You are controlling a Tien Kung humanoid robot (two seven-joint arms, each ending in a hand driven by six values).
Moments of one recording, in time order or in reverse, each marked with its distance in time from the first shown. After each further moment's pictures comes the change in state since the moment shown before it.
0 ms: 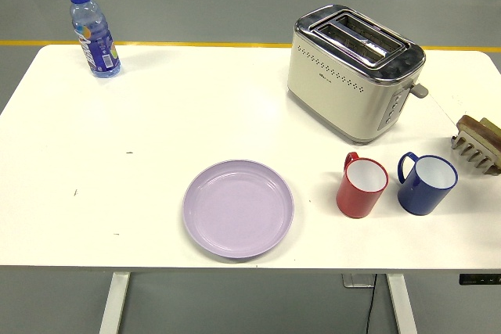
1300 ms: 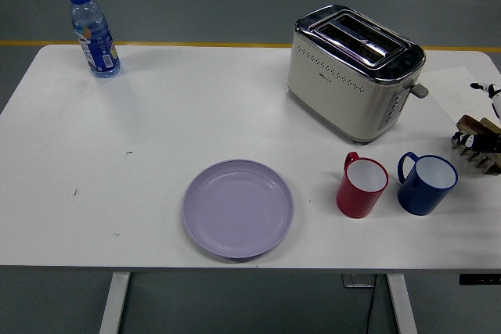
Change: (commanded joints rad) left arm -0.009 0.000 -0.001 0.000 0.009 0.008 -0.005; right arm 0.189 0.031 -0.289 -0.132 -0.654 0.094 -0.284
